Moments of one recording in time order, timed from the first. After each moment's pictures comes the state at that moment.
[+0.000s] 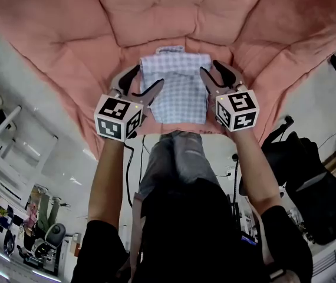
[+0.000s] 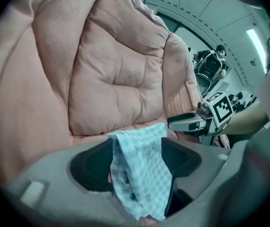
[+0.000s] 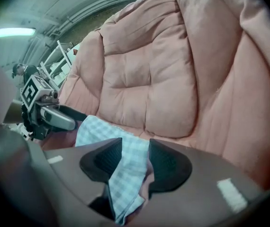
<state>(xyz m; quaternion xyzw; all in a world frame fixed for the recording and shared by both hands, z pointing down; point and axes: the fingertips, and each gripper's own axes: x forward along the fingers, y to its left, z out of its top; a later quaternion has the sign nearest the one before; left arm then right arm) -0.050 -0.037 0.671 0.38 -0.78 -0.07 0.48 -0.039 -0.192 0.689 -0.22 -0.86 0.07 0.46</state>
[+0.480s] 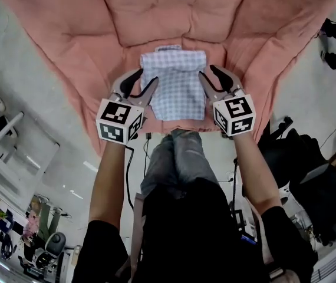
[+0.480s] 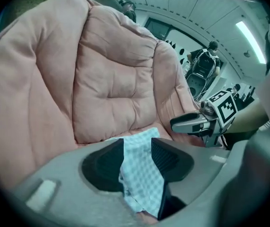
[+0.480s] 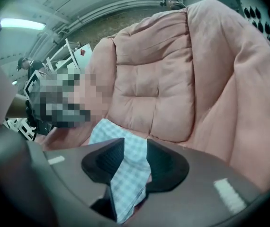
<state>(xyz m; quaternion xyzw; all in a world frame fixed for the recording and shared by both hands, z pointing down) -0.041 -0.034 0.632 0.39 -0.81 -0.04 0.44 -0.020 -0.185 0.646 -0.23 -0.88 0.03 0.42</state>
